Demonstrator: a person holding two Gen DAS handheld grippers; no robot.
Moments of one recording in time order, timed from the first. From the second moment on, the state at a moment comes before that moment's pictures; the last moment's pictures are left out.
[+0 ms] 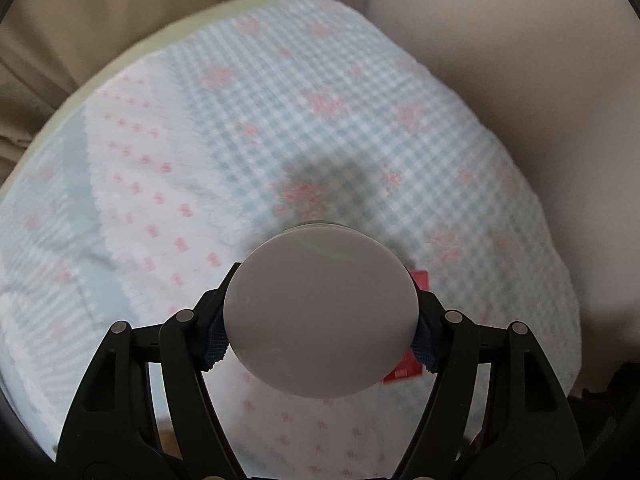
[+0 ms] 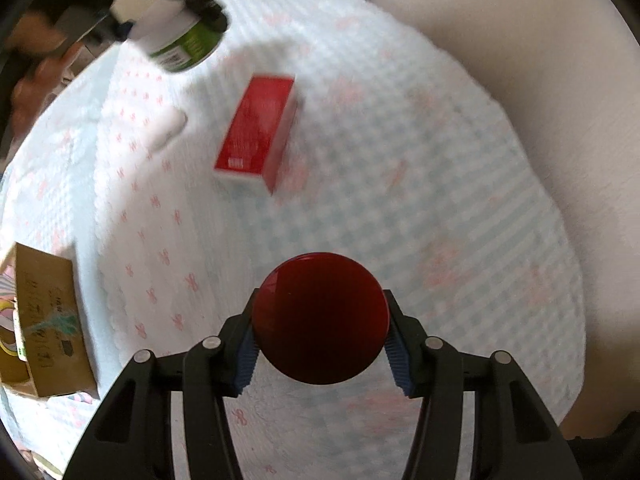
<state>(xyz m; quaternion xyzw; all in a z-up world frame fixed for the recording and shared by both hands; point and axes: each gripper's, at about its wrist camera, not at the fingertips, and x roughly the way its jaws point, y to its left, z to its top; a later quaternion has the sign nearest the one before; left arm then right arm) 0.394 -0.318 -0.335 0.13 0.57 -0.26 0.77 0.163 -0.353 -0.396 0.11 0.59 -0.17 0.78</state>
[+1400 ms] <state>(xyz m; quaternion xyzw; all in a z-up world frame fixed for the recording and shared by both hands) 0.189 0.158 -0.201 -0.06 0.53 -0.08 0.84 0.172 -0.121 -0.165 0.05 0.47 0.03 0.88</state>
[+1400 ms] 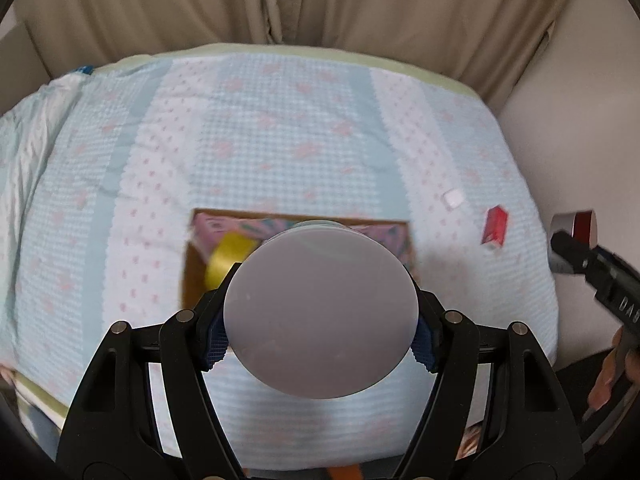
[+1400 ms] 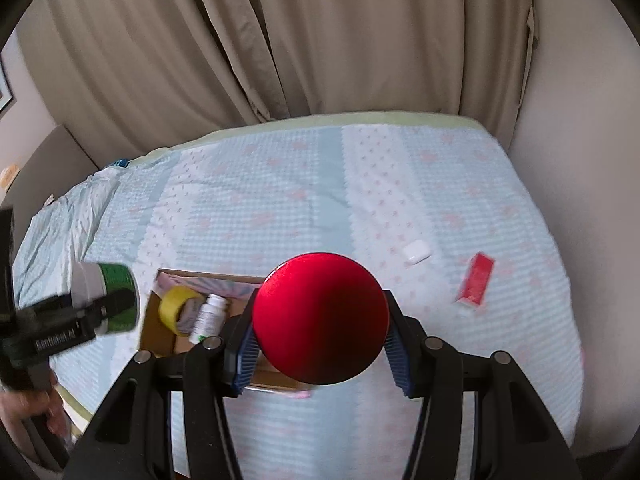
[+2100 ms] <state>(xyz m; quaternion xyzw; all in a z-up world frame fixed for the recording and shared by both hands) 0.222 0.233 -0.352 0.00 0.62 -0.13 0.77 0.230 0.001 -0.295 0.08 0.58 -0.01 0.81</state>
